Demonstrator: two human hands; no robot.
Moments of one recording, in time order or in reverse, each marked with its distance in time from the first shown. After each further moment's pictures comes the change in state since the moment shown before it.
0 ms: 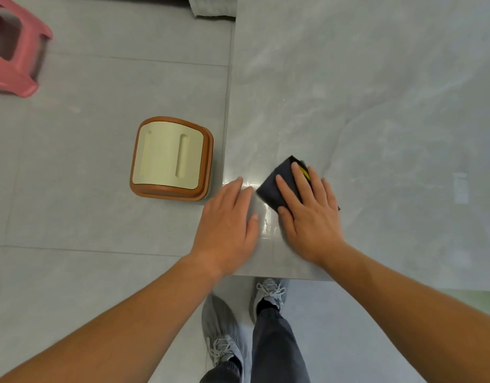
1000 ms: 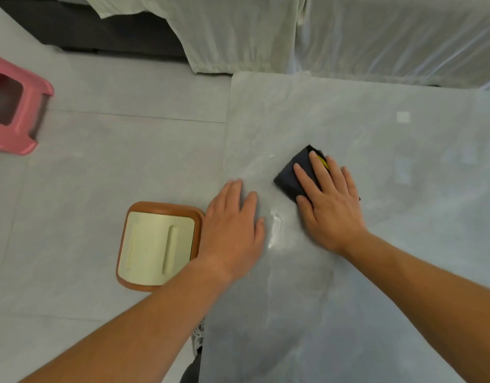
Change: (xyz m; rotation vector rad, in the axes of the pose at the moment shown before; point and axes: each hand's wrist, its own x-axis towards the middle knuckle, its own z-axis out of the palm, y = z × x) left_hand 0.217 0.014 -0.070 0.176 0.048 -0.052; right_hand 0.228 0.102 -0.075 -0.014 -0.034 0.039
